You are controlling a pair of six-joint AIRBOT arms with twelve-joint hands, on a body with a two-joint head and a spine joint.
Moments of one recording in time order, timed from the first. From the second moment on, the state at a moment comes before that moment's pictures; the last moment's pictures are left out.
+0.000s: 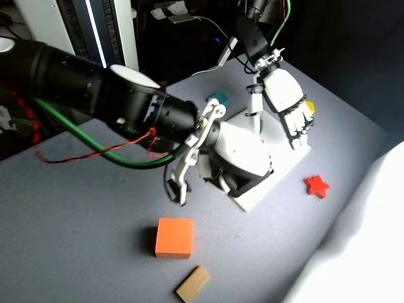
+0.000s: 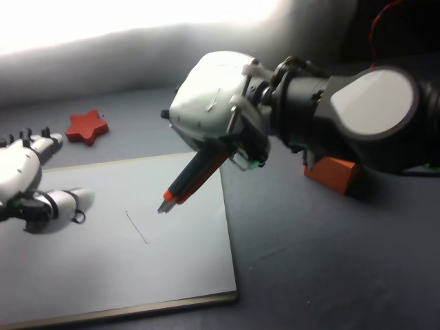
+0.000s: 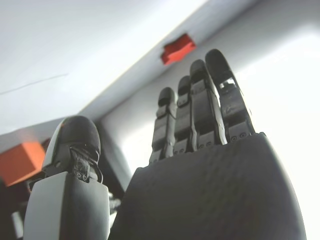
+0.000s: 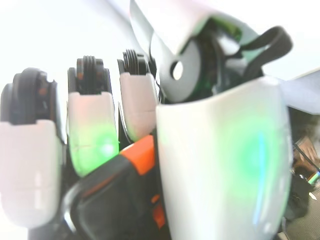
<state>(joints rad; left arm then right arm) 0.74 -0.90 0.84 -1.22 -0.97 1.72 -0.21 -1.49 1.26 -2.04 -0.17 0.63</state>
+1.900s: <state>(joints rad) 0.83 -0.82 0.97 -1.26 -0.84 1.71 -0.36 -1.63 1.37 -2.75 -0.30 1.16</state>
